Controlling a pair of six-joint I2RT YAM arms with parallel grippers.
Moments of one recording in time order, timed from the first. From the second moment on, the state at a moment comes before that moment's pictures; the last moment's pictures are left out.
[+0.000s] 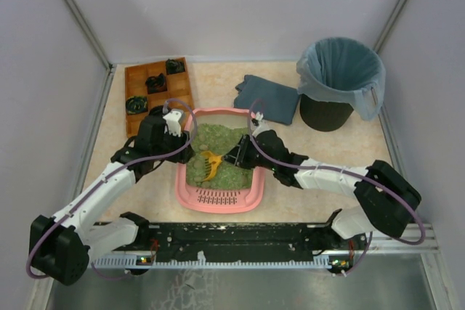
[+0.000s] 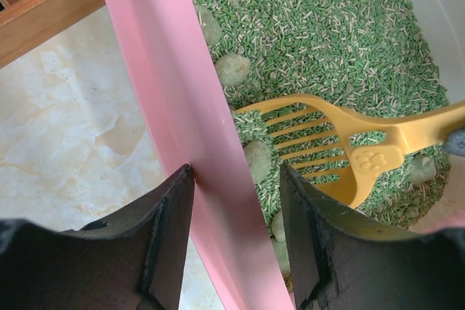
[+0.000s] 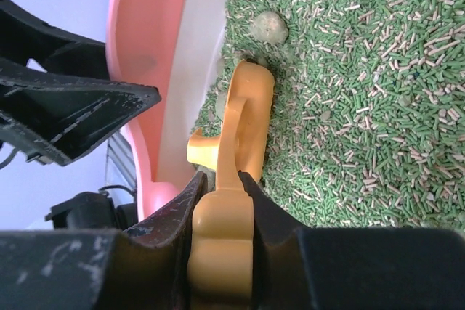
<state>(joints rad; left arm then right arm) -0.43 1.04 0.70 -0.37 0.14 -0.17 0.86 1.40 0.66 0.31 -0.11 0.96</state>
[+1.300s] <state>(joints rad) -0.43 1.01 0.70 -0.38 0.14 -0.17 0.82 1.12 0.78 -0.02 0.16 0.83</state>
